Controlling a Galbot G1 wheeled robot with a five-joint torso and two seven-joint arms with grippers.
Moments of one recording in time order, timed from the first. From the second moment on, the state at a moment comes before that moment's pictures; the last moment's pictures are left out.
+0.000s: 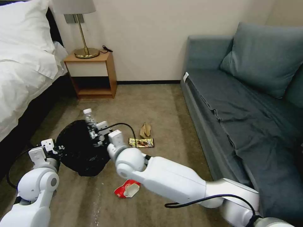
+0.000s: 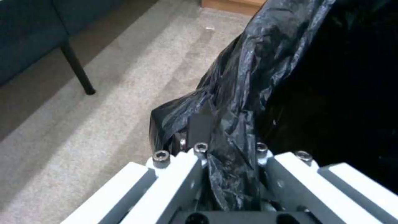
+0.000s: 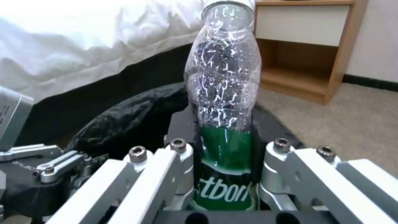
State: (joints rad) left arm 1.30 -1.17 -0.77 -1.96 -0.63 0.62 -0.40; right arm -0.38 1.51 -0.73 1.51 0.78 -0.18 0.48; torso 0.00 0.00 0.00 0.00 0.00
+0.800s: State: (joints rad) left arm 1.29 -1.20 -0.76 -1.96 -0.61 0.62 -0.40; right arm -0.41 1.52 -0.73 1.52 0.71 -0.18 0.47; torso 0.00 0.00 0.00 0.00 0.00
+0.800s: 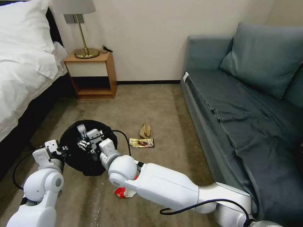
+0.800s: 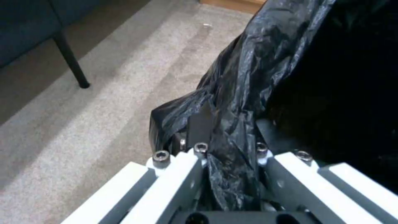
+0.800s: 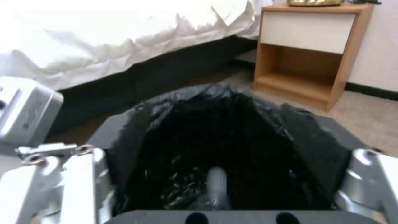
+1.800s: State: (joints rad) left arm 1.28 -1.19 -0.80 -1.96 -0.64 0.61 -0.40; right arm -0.51 1.41 -0.44 1.42 0.85 -0.42 0.60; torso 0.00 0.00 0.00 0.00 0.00
